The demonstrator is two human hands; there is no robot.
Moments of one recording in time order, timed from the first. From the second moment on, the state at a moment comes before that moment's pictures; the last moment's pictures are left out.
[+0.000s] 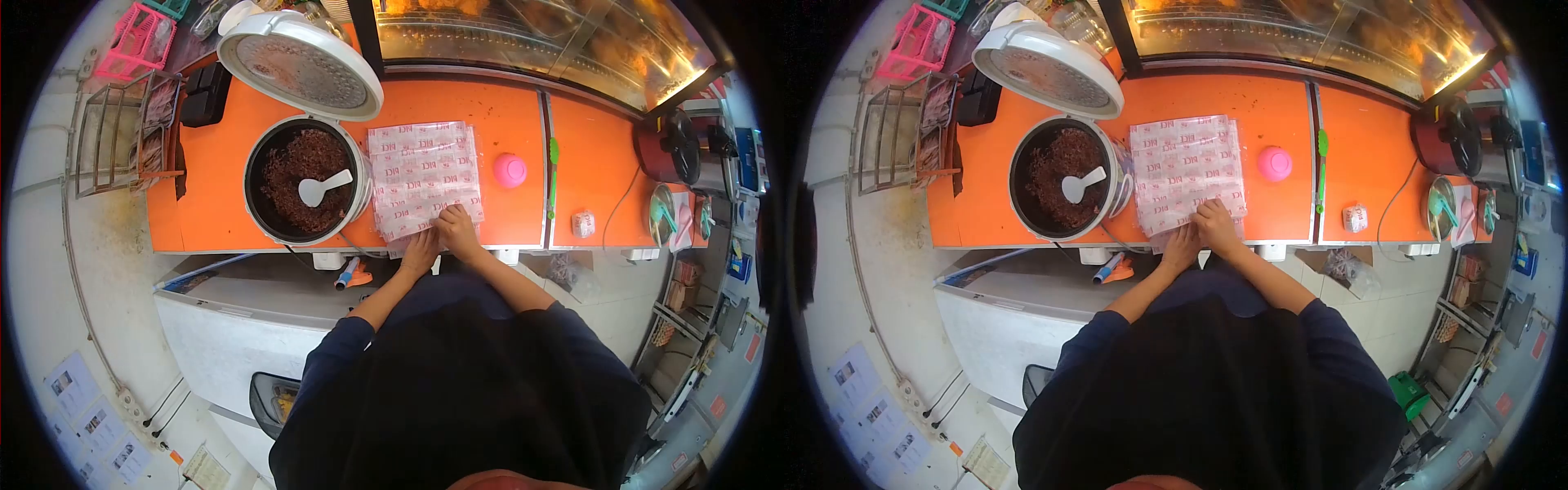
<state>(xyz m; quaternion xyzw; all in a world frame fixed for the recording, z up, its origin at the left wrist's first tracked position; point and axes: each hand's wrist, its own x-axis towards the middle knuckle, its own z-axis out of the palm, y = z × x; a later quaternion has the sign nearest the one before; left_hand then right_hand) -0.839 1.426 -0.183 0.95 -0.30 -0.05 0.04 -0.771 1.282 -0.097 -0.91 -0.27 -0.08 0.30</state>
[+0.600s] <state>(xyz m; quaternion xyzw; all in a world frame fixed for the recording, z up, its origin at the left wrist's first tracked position) -0.824 1.466 -0.173 0.95 -0.22 0.08 0.19 -0.773 1.222 -0.128 -0.91 -0.26 -0.01 0.31</state>
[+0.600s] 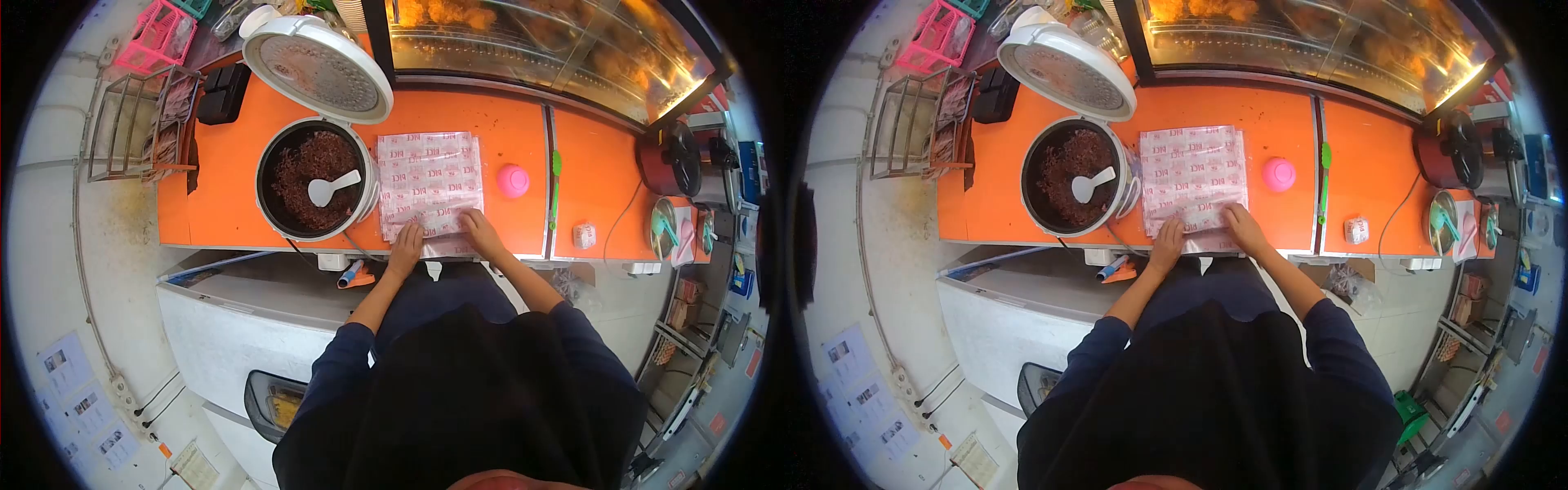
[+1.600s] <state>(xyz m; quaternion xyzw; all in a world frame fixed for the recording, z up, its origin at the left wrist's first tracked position) -0.794 1.470 -0.159 0.95 -0.27 0.06 0.15 -0.770 1.246 -0.147 -0.93 -0.23 -0.03 0.29</state>
